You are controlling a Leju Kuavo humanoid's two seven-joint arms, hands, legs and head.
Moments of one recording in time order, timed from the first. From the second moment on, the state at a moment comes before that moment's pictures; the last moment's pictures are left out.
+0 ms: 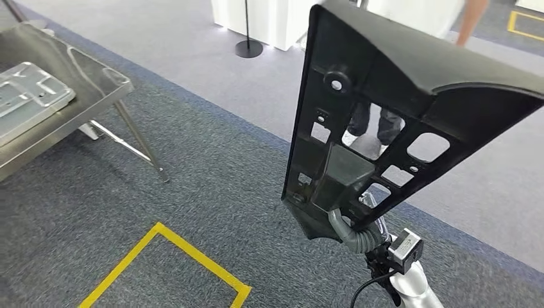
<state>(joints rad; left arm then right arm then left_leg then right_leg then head) -0.11 -0.18 1.17 -0.20 -1.22 0.19 -0.22 0.00 -0.21 0.20 -1.73 0.07 0.19 -0.52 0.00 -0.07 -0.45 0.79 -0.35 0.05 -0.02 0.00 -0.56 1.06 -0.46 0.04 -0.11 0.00</state>
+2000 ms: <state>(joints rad) -0.11 -0.18 1.17 -0.20 -1.25 0.15 -0.24 0.08 -0.20 0.19 -1.77 0.07 0.17 -0.51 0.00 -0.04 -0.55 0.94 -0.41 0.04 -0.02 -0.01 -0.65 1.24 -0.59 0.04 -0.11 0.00</state>
